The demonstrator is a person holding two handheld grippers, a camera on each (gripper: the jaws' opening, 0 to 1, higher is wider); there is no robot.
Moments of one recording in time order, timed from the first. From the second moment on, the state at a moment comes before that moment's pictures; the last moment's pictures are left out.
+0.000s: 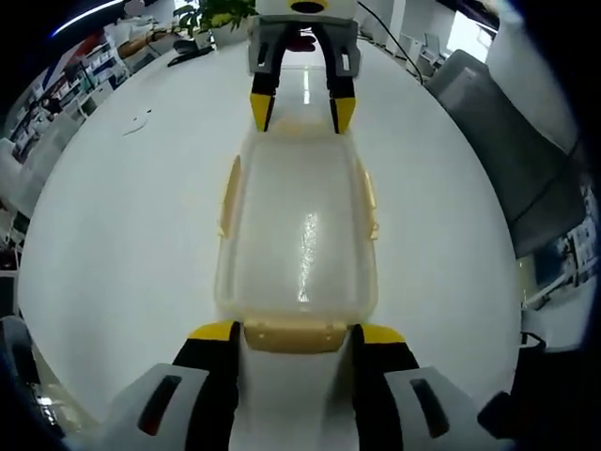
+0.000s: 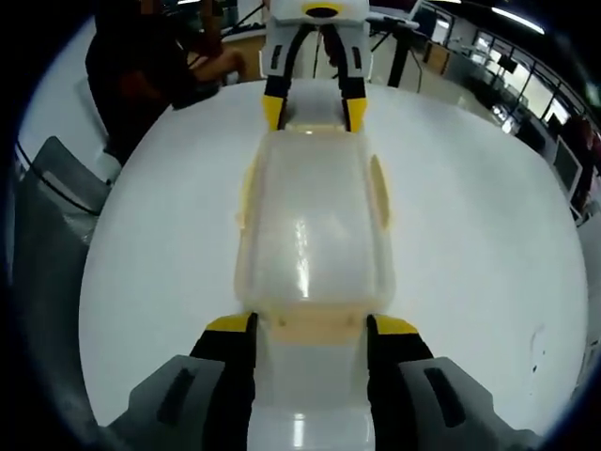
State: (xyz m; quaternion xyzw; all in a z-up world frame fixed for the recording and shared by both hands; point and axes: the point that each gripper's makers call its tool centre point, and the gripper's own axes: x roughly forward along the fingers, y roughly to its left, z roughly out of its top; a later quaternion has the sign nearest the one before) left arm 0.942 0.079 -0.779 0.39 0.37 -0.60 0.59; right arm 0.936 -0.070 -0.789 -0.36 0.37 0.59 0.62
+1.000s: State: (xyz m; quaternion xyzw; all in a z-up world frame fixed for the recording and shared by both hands) left arm 0.948 0.081 -0.779 0.39 0.37 -0.60 0.59; right arm 0.938 -0.071 -0.788 -0.37 0.38 0.59 0.61
